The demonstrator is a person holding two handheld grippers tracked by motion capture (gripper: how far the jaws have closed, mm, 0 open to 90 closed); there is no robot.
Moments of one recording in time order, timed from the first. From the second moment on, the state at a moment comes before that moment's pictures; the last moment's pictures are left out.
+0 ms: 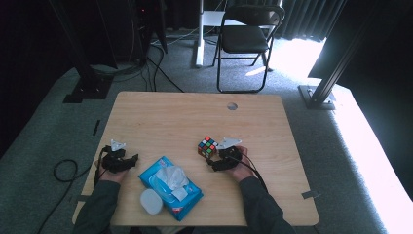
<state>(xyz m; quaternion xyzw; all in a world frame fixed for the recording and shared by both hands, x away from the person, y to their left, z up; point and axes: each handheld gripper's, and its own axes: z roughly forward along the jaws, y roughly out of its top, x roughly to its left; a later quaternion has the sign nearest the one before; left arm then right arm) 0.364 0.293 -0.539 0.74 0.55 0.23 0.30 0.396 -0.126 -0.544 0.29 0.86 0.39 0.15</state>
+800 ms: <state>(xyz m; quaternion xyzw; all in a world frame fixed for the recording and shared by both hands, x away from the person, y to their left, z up) 0.340 0.276 -0.509 0.75 0.51 0.24 0.34 0.385 -0.135 -0.548 0.29 0.87 0.38 0.13</state>
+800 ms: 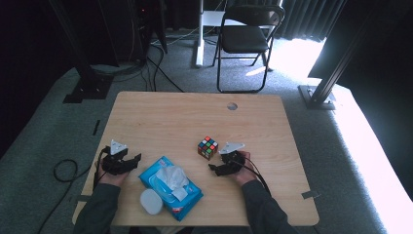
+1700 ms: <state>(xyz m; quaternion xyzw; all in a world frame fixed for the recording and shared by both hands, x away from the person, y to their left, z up) 0.303 0.245 -0.455 0.77 0.44 0.22 0.41 0.385 -0.135 -0.549 0.32 0.86 0.37 0.14</state>
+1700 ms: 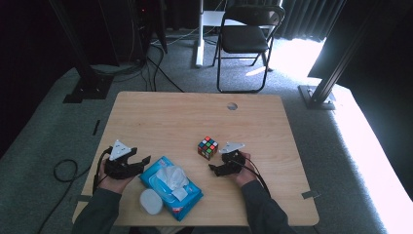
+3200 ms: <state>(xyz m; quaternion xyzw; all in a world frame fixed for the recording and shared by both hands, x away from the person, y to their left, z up) 0.289 0.170 -0.465 0.84 0.33 0.12 0.40 0.384 -0.135 -0.549 0.32 0.86 0.37 0.14</state>
